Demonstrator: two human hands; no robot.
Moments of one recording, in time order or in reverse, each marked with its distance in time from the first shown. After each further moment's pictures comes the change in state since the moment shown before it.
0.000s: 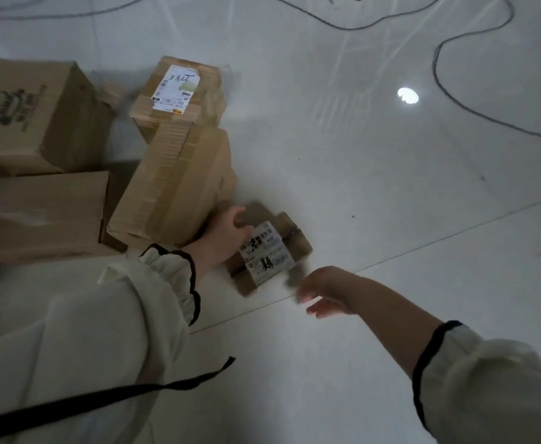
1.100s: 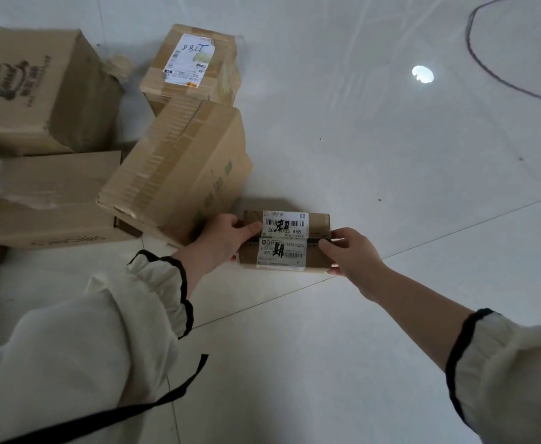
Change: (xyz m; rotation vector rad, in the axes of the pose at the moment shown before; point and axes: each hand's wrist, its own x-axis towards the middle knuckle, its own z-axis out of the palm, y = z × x) left_hand -0.013 -0.039 -0.019 -0.153 -0.078 -0.187; right_hand 0.016 -0.005 0.017 0.295 0.396 -0.295
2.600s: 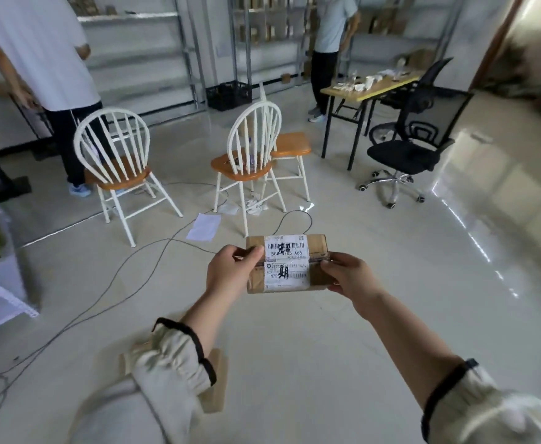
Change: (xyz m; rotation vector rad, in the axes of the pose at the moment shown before) left_hand -0.653 0.637 -0.140 0.160 0.201 0.636; right_hand -0.677 -0.528 -0.356 0.489 0.380 -0.277
